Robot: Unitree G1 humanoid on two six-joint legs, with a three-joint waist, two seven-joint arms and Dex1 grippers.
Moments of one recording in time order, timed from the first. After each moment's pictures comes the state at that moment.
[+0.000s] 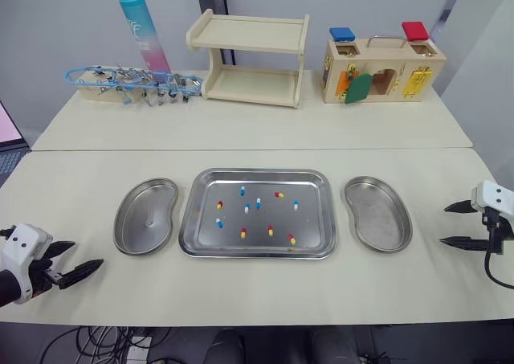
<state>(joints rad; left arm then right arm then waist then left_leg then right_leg) 0.08 0.98 0.46 0.56 -0.32 0.06 -1.13 -0.49 -1.11 0.01 0.82 0.09 -0.21 1.46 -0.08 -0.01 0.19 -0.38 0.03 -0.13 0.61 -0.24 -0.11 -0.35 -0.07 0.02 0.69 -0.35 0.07</state>
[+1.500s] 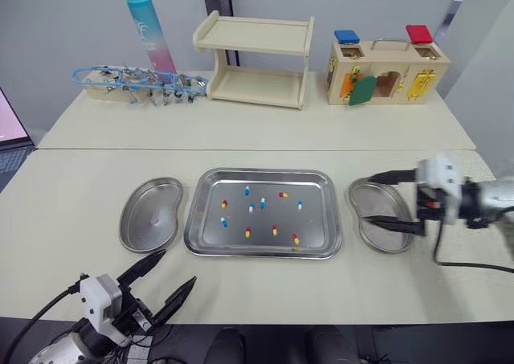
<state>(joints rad) 0.54 0.38 0.38 -0.30 -0.52 -0.14 -1.01 -0.35 -0.93 -0.03 -0.23 0.46 0.38 1.20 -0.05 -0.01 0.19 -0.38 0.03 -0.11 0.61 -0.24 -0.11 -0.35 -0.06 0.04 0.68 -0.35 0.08</state>
